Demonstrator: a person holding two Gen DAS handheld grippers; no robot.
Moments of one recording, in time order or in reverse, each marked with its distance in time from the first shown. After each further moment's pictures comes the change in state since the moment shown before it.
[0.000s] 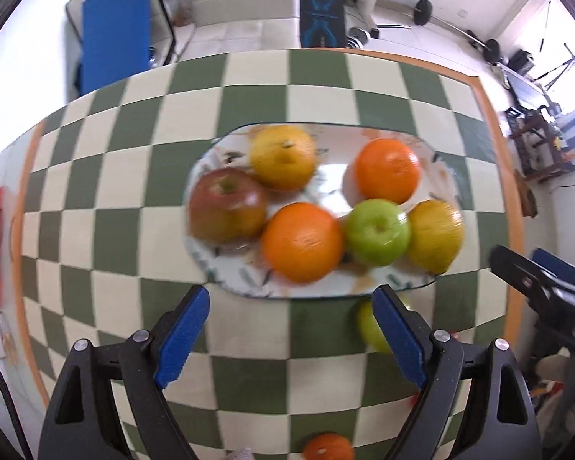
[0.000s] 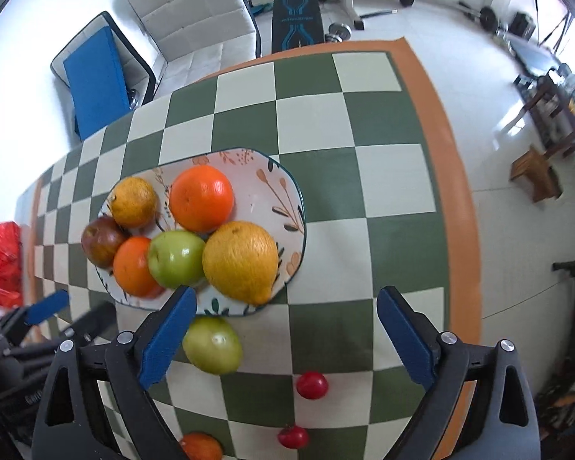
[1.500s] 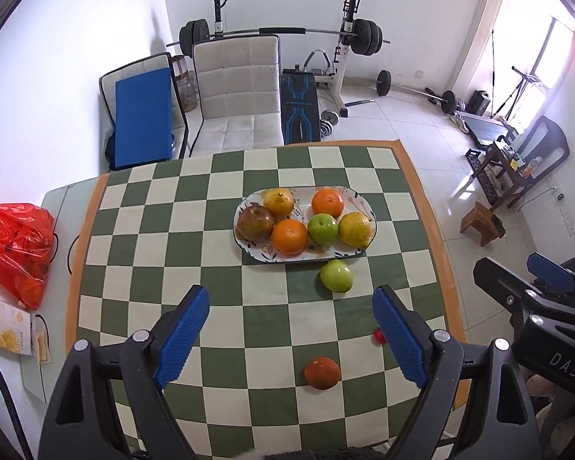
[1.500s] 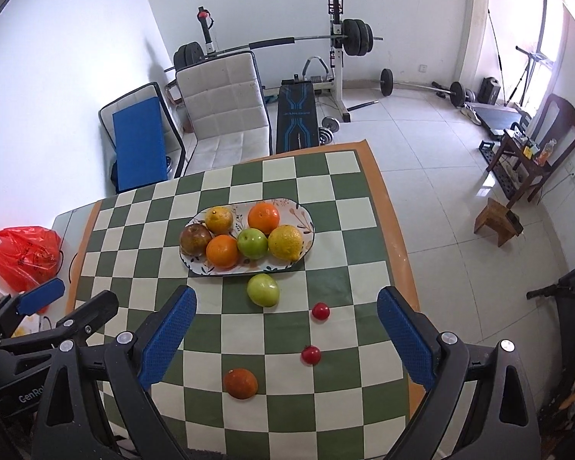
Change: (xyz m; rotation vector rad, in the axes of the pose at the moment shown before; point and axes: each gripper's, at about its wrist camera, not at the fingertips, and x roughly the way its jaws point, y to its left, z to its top) left arm -0.189 -0.014 -0.113 0.065 -0.353 -0.038; right arm -0.239 0.042 -0.156 -0.001 -0.349 -0.034
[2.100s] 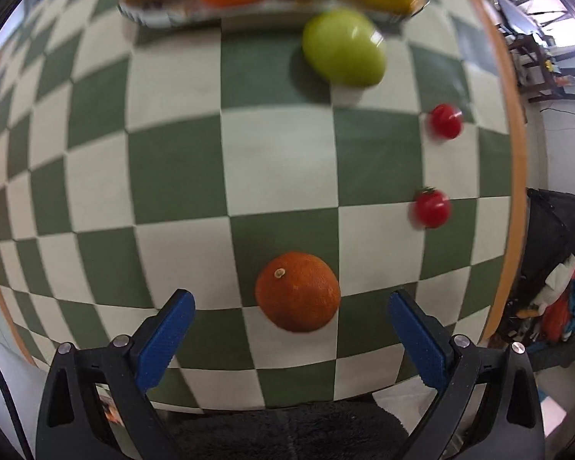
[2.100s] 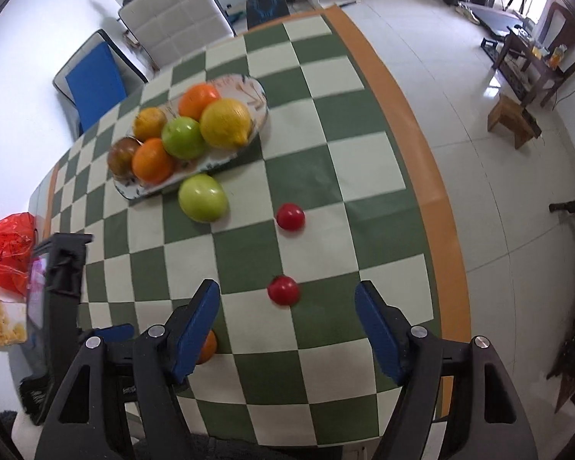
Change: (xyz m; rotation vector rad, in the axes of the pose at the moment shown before) left arm 0.236 -0.042 -0.099 -0.044 0.675 -0.087; right arm 0.161 -0.076 -0.079 0.159 0.347 0.044
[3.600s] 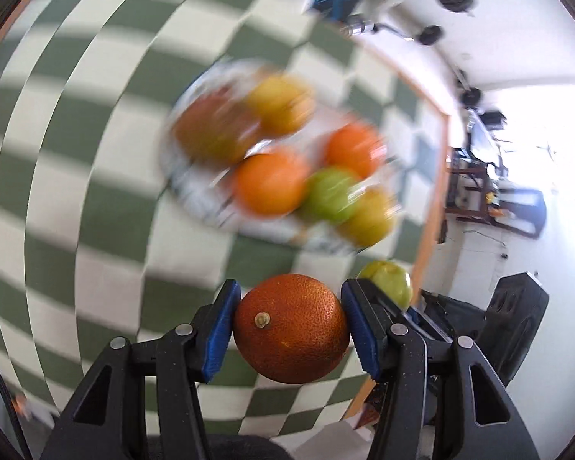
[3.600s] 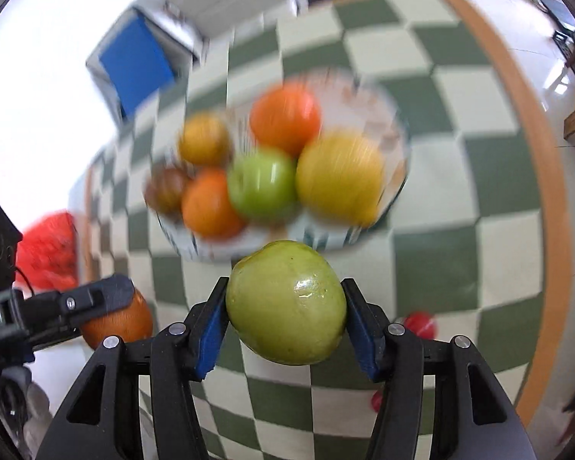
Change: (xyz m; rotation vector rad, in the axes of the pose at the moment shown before) left arm -0.133 0.087 0.092 -0.268 -0.163 -0.359; right arm 0.083 0.083 0.134 -0.066 0.111 0.230
